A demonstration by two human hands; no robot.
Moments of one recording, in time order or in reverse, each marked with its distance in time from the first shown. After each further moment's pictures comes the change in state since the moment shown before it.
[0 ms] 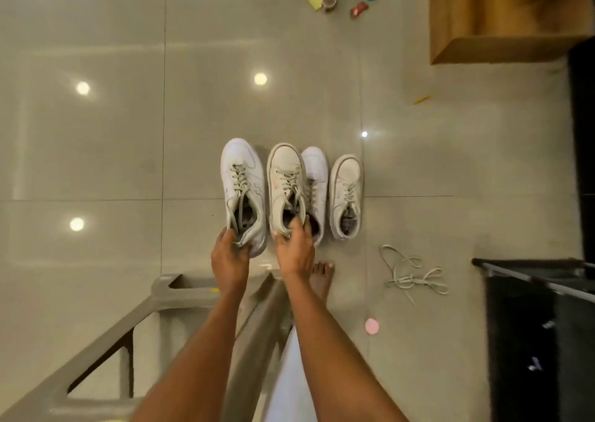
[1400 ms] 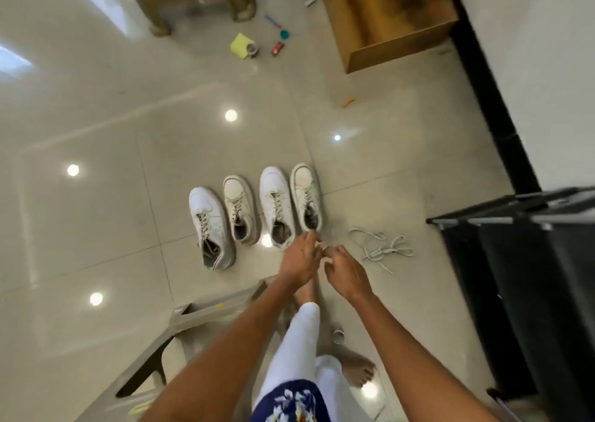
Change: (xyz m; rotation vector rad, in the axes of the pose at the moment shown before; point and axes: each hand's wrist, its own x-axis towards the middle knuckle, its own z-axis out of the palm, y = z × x) left_hand -0.119 0.157 0.030 0.352 -0.754 0.551; right_hand -0.081 0.081 -0.186 -0.176 -0.168 -0.045
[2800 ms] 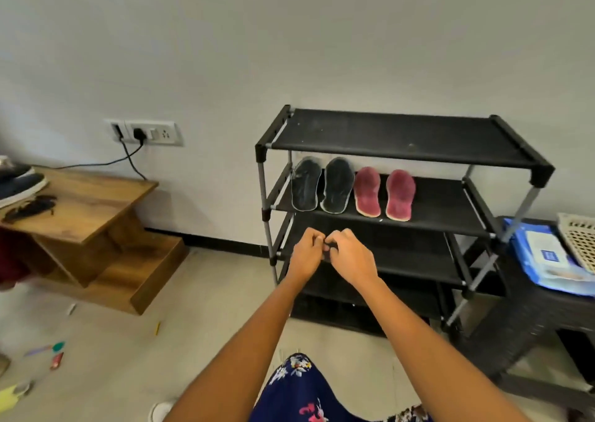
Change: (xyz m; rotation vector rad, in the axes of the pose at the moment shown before) left_hand -0.149 0.300 0.074 -0.106 -0.374 0.956; right_hand -0.292 0.096 -0.115 0.215 1.233 0.496
